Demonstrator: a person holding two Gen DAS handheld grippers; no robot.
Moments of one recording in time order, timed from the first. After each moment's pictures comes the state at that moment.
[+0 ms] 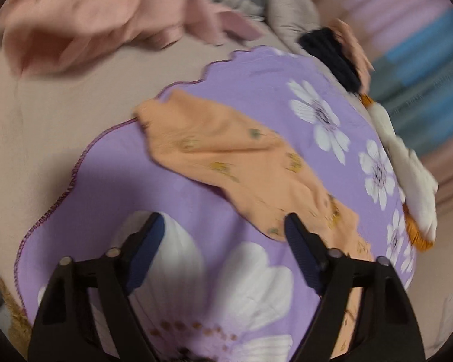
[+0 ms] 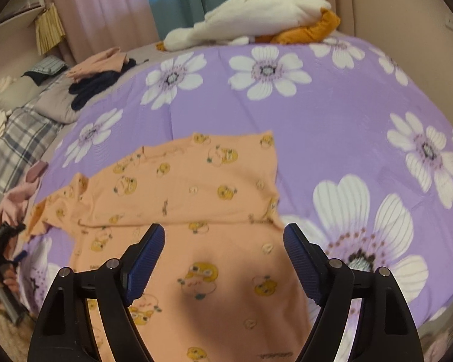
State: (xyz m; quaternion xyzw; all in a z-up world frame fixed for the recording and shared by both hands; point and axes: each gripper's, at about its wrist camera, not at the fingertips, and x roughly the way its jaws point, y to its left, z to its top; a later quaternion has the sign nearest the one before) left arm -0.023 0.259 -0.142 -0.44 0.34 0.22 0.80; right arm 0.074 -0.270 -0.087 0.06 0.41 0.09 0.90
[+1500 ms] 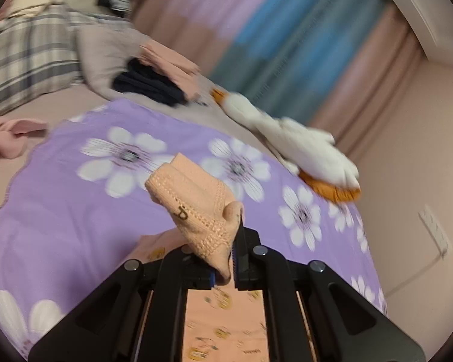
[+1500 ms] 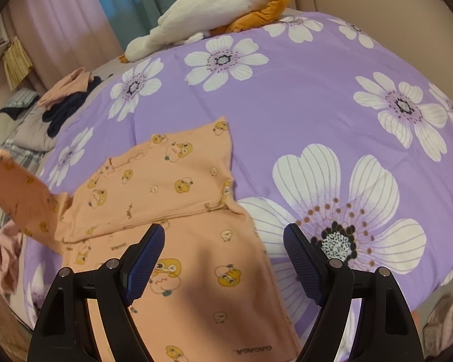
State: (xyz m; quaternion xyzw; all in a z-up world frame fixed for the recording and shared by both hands) left arm 0.099 0.089 0.026 -0.27 0.25 -0.01 0.93; right arm 0.066 -0.318 -0.105 0.14 0.42 0.04 0.90
